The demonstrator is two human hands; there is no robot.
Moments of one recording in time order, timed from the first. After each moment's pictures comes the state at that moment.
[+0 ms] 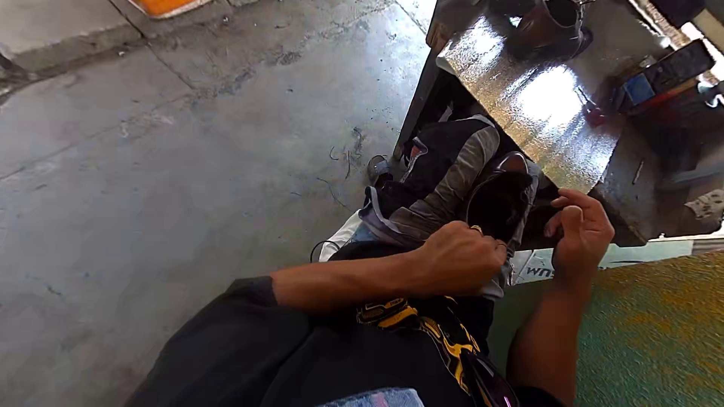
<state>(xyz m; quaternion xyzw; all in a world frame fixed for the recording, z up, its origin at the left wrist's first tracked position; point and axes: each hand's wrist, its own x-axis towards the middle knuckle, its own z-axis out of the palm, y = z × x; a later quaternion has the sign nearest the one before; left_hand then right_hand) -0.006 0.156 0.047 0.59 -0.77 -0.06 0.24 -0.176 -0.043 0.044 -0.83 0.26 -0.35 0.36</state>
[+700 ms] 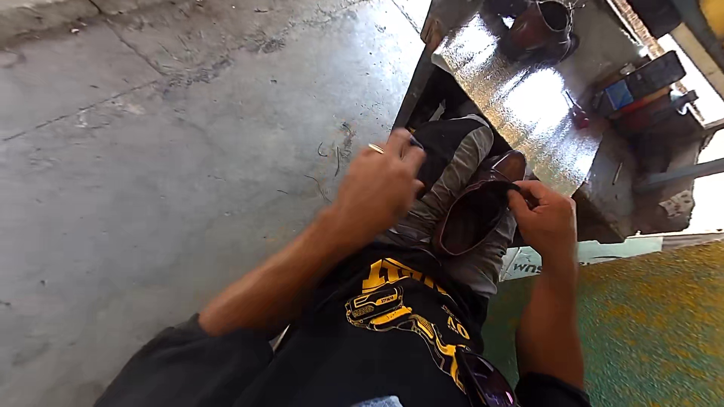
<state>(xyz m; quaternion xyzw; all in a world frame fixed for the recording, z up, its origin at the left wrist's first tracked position) 0.103 0.186 0.043 0.78 -0.56 -0.08 0.25 -0.127 -0.018 0.078 -0.93 0.30 -0.13 0.13</state>
